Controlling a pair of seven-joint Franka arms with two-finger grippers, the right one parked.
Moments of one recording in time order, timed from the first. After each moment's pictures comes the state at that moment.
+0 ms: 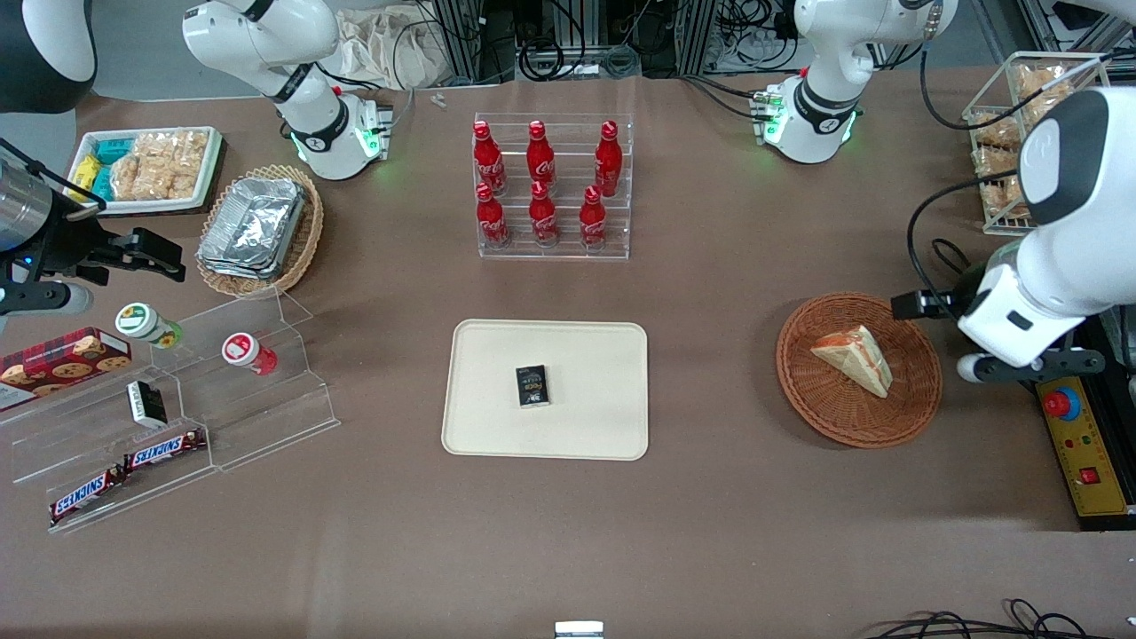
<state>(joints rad) -0.08 0.23 -0.01 -1.53 0.03 1.61 -0.20</state>
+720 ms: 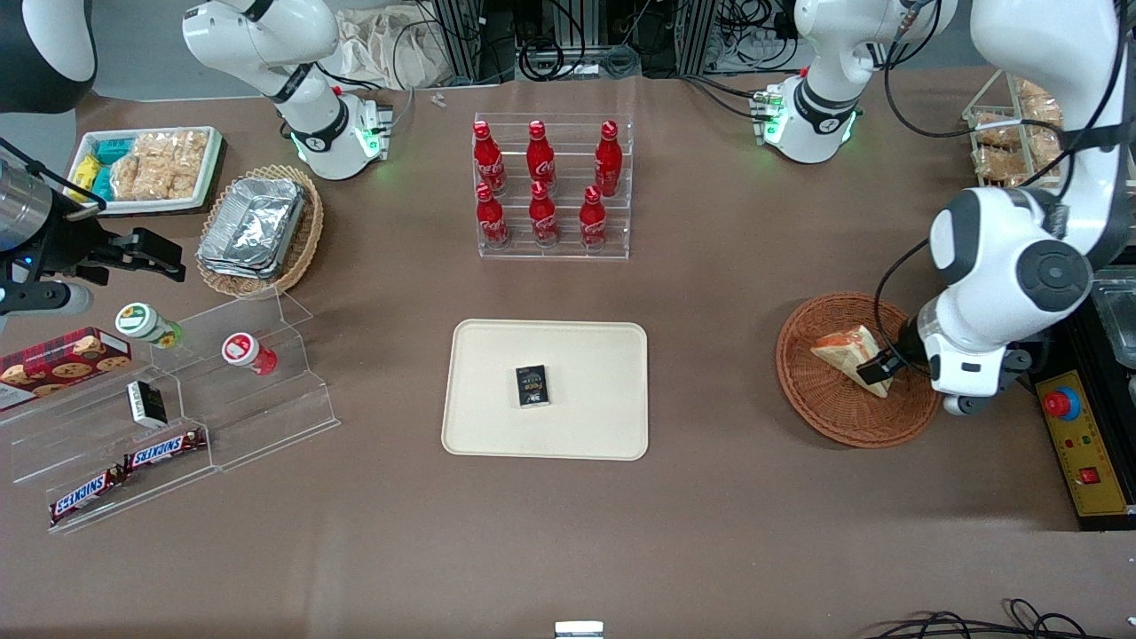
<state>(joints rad) -0.06 0.23 0.00 -2.05 0.03 2.26 -0.75</state>
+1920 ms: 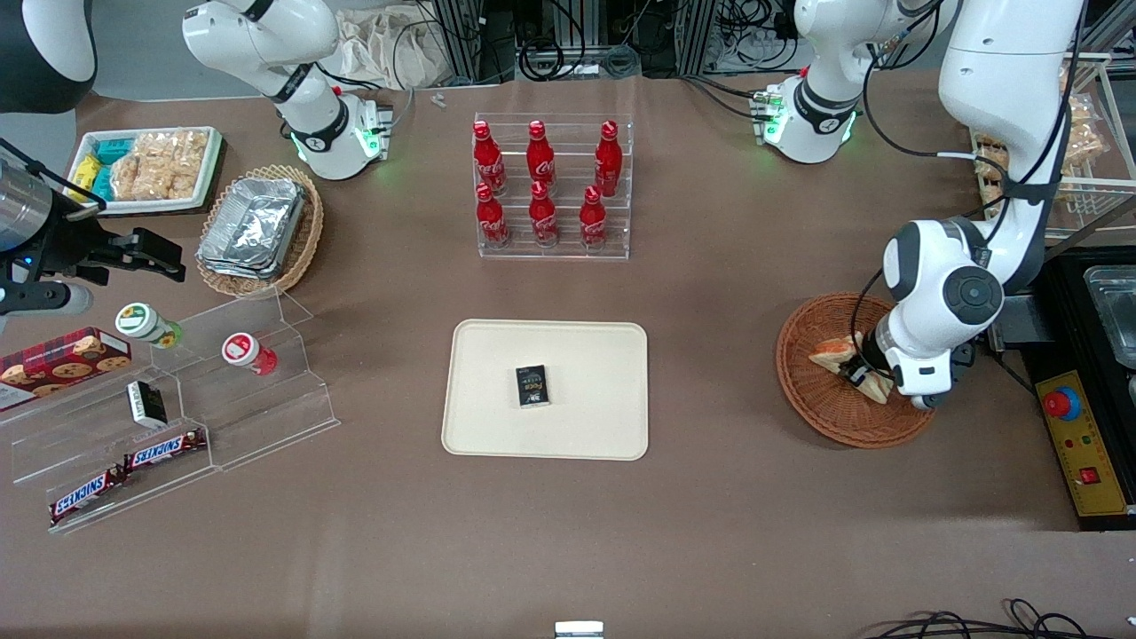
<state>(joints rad) -0.07 0.34 0.03 -2.13 0.05 2.46 -0.92</state>
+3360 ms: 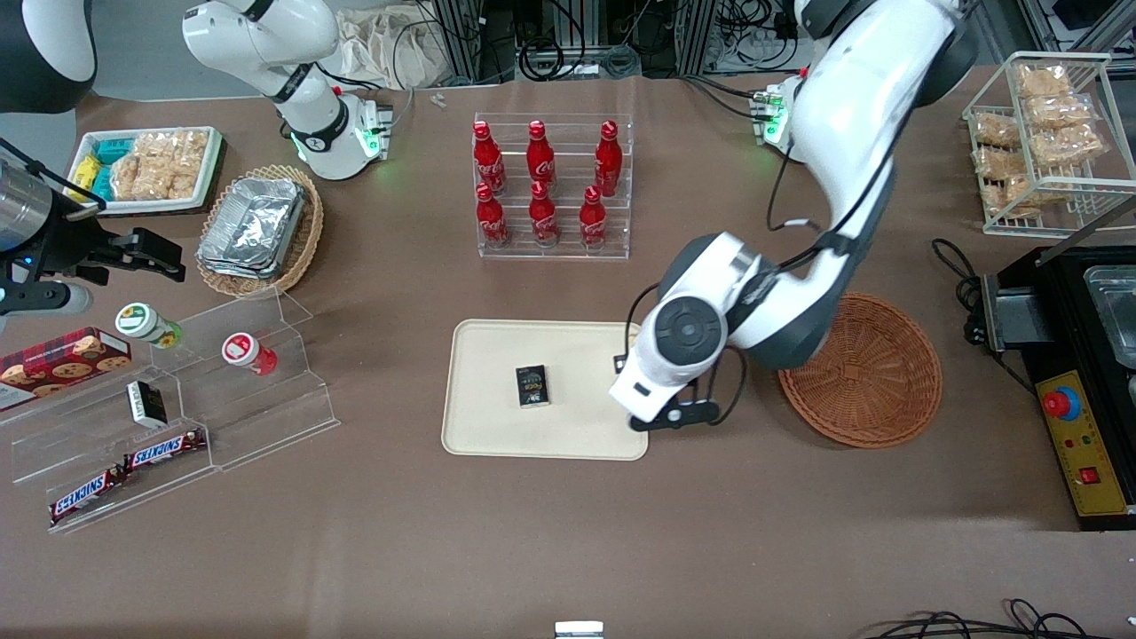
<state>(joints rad) -0.33 0.83 -0.39 -1.20 0.19 1.88 -0.79</state>
